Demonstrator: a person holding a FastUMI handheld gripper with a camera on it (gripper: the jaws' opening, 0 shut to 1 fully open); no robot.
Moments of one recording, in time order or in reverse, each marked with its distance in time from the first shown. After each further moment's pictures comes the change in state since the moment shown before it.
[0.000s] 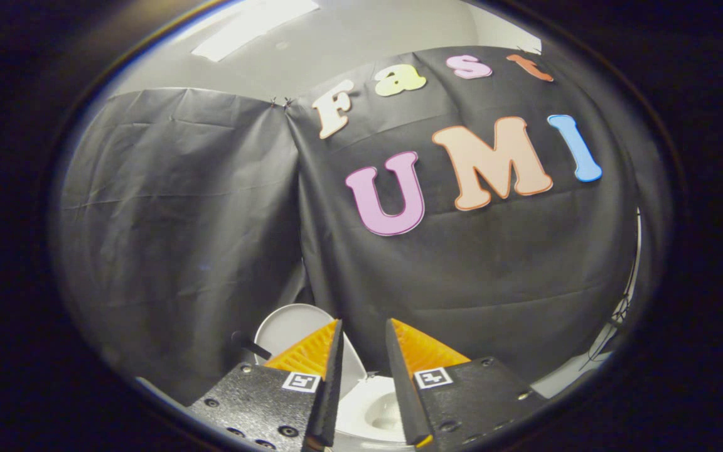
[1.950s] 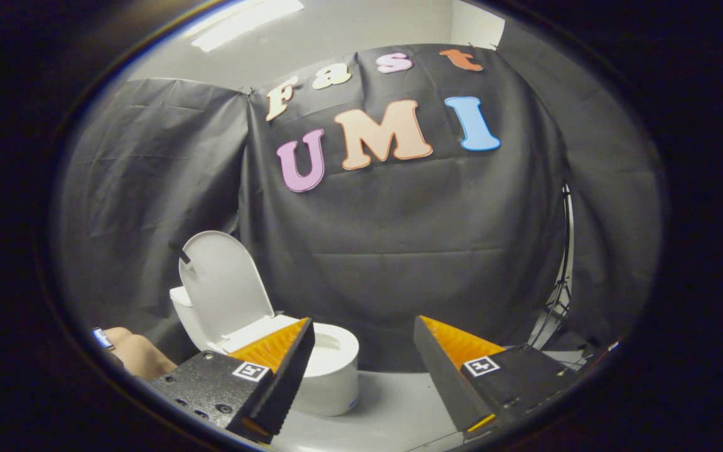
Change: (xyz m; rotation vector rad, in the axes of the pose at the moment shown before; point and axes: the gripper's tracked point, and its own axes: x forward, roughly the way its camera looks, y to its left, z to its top) arm -0.109 -0.091 -0.190 -0.035 0.073 -0.191
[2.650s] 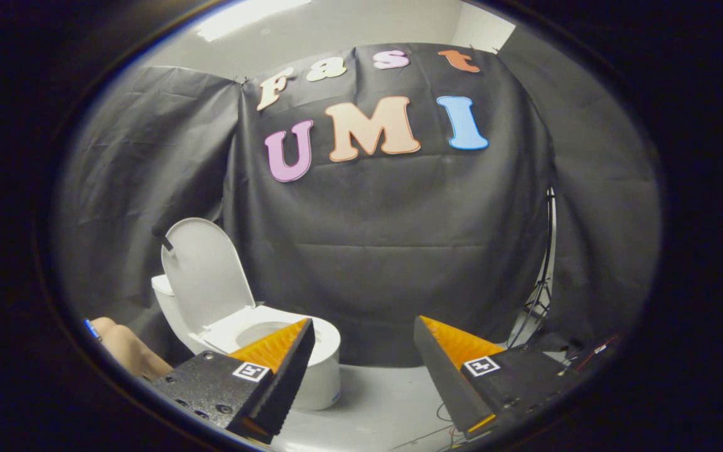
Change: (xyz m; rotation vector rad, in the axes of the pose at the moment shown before) arm 0.003 -0.012 -0.011 -0.048 0.035 -0.103
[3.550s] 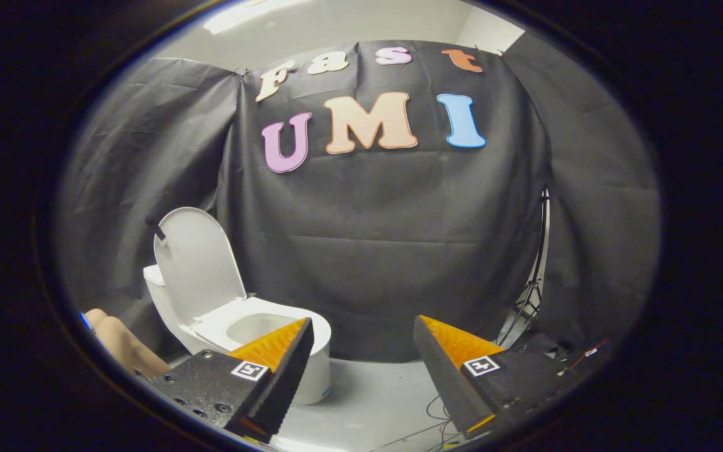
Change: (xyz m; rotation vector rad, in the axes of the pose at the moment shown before) arm -0.008 0.001 -0.006 0.001 0.011 -0.020
